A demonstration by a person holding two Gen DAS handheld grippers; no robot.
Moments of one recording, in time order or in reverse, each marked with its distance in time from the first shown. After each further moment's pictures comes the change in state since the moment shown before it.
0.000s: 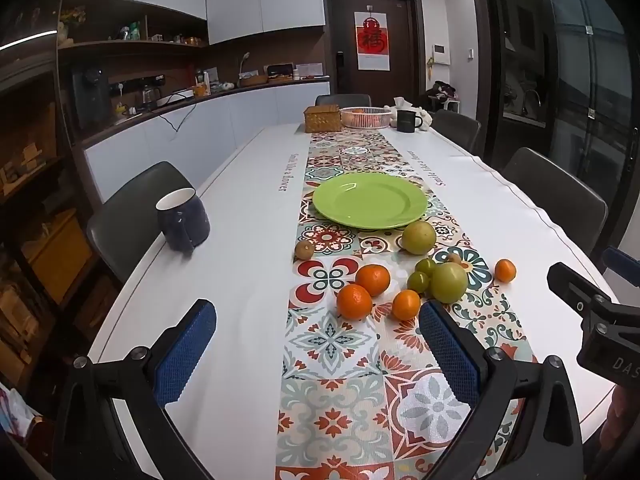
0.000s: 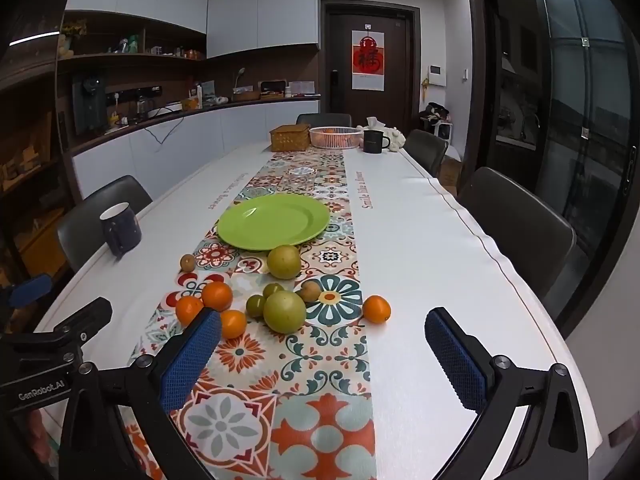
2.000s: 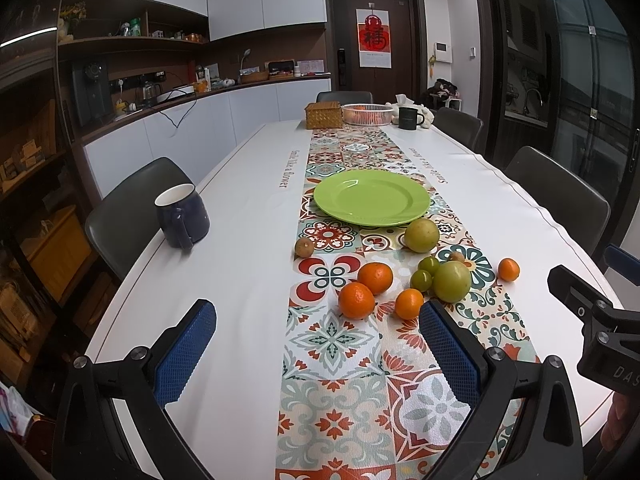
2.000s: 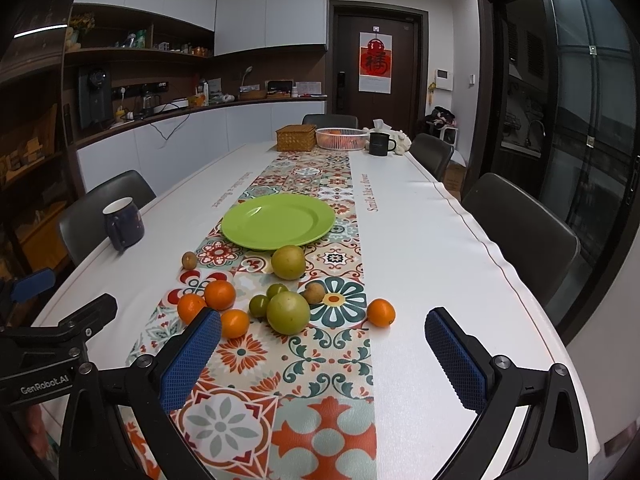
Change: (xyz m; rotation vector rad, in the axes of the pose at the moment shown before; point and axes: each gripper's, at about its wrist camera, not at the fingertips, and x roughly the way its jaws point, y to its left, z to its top) left arm 0.002 0.001 -0.001 0.000 0.004 -0.002; right arm -0.001 0.005 0.001 -0.015 -0.003 -0.001
